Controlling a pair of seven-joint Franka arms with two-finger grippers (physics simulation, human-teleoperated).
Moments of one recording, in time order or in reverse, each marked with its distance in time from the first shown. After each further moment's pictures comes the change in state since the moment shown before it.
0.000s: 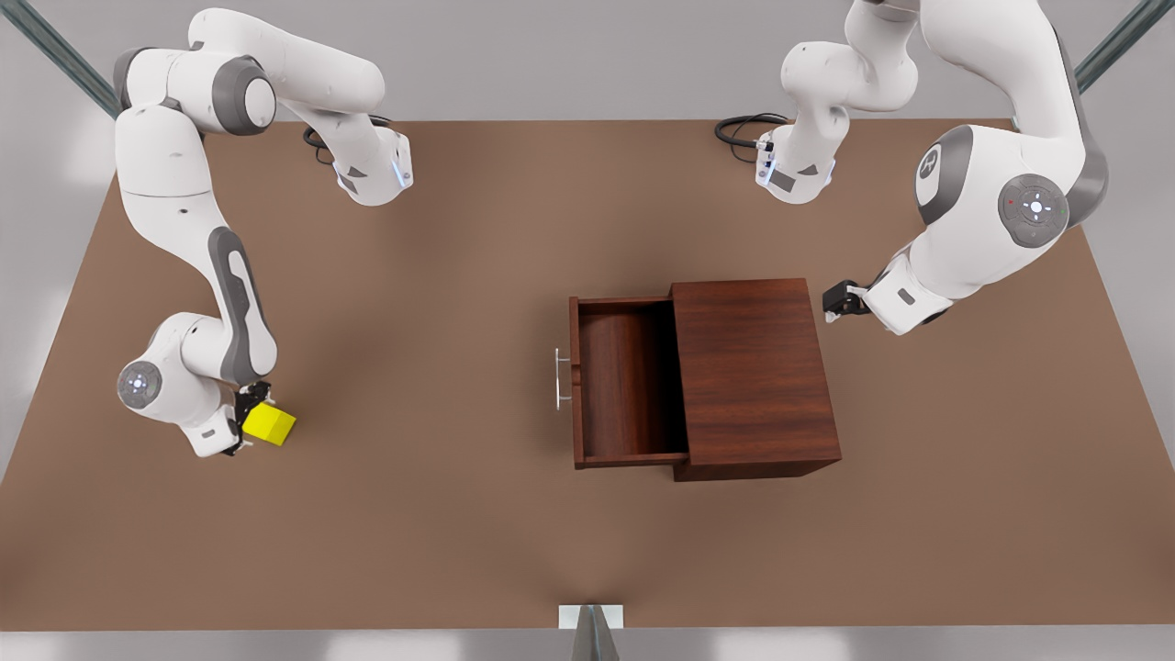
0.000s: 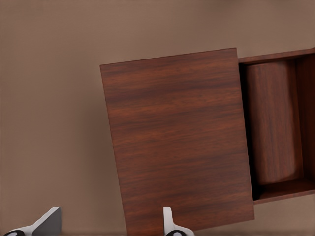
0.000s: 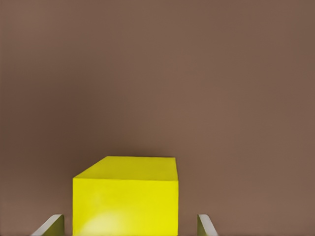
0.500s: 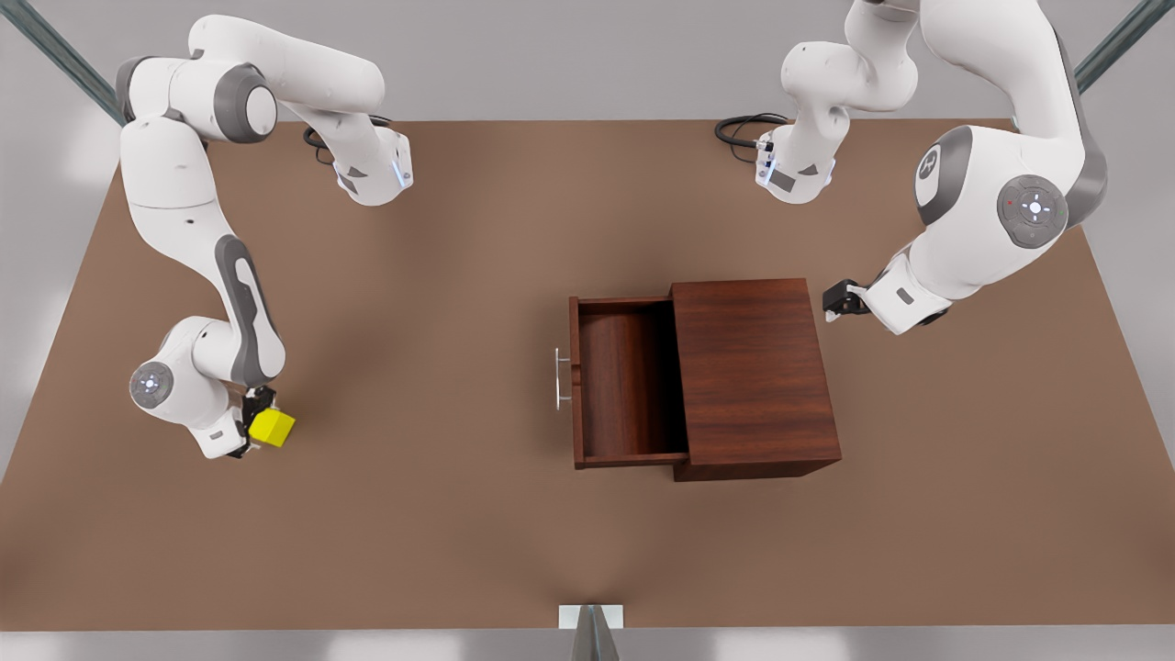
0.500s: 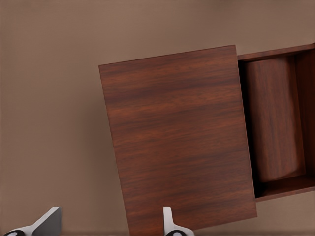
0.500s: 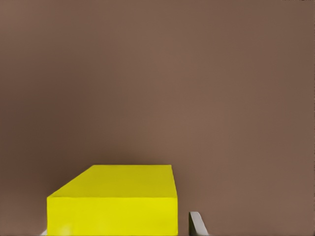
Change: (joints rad) left arm 0.000 0.000 0.000 -0.003 0.004 0.000 0.020; right arm 0.002 0.038 0.000 -0.004 0.004 0.082 -0.019
